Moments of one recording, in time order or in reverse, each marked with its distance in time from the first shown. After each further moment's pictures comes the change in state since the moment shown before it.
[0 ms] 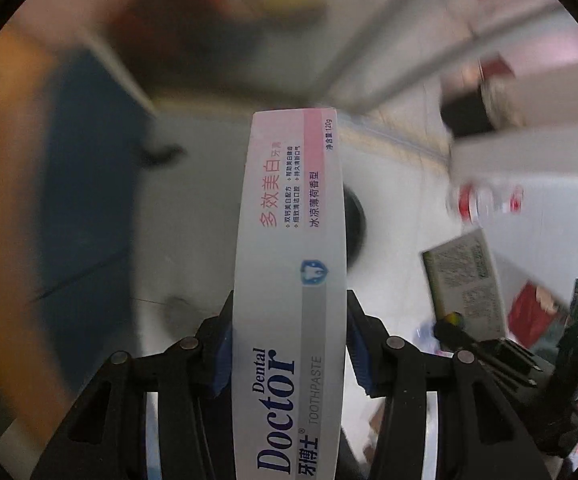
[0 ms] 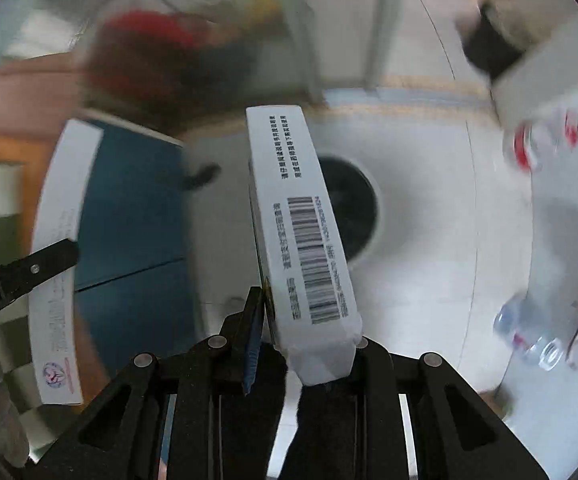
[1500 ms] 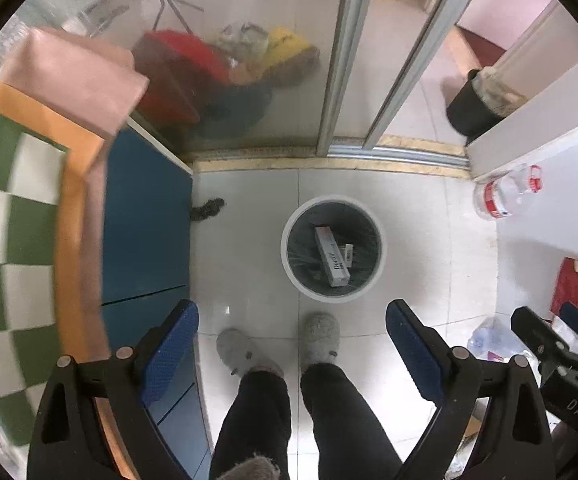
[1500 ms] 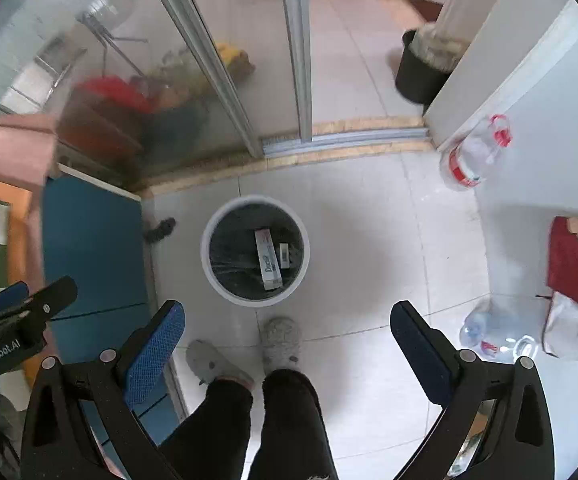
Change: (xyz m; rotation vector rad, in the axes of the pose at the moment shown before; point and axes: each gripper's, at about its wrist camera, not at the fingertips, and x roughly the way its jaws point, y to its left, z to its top) left arm -0.097 -0.111 -0.109 0.130 -0.263 0.305; right arm -0.167 -0.033 -0.071 0.041 -0.295 -0.101
